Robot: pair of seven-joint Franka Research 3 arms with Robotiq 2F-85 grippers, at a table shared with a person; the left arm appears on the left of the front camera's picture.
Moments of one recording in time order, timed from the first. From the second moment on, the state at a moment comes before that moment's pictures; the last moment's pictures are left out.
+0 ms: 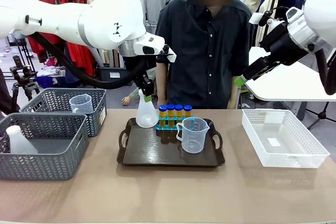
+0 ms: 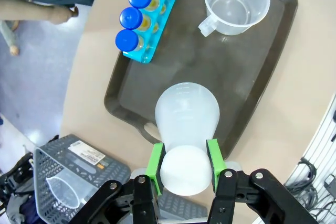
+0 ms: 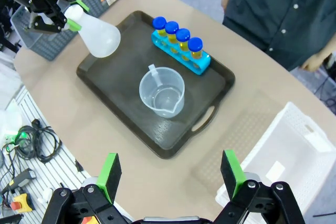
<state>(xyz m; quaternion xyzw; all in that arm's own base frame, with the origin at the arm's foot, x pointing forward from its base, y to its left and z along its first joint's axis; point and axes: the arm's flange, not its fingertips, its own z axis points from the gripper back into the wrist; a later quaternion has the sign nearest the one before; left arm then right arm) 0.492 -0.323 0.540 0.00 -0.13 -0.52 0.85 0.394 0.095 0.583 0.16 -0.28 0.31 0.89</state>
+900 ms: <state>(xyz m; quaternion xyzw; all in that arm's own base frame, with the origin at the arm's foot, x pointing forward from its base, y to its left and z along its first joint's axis) 0.502 -0.344 0.514 0.01 -0.09 -0.55 0.83 0.394 0.095 0.583 0.16 -0.28 0.31 0.89</state>
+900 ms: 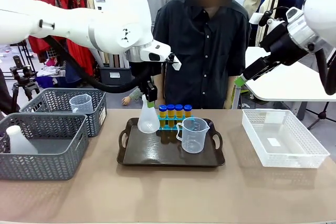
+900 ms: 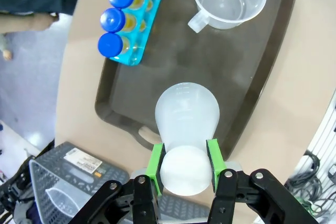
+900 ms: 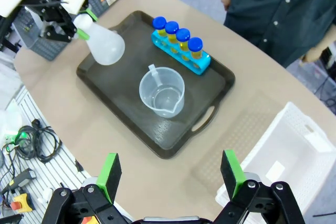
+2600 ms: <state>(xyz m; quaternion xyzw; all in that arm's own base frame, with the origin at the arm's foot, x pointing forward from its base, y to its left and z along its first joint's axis) 0.546 -0.369 0.430 -0.02 -0.04 -0.59 0.81 0.394 0.095 0.583 0.16 -0.28 0.31 0.89</state>
